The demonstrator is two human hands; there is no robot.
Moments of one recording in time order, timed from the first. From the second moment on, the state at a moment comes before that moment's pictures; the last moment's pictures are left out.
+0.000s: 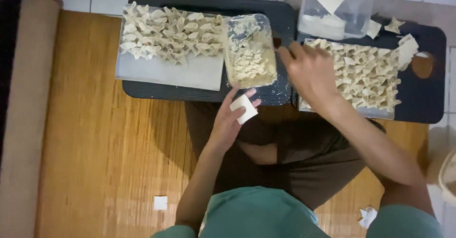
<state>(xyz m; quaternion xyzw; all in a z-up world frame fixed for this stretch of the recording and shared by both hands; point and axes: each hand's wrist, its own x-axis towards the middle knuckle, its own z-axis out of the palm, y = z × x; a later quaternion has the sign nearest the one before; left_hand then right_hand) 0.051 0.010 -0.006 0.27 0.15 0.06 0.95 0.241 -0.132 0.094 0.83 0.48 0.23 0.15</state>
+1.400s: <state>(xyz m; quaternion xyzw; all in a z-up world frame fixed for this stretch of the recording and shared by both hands) 0.052 0.023 -0.003 0.32 0.16 0.04 0.93 0.323 -0.045 0.101 0.65 0.66 0.24 0.29</state>
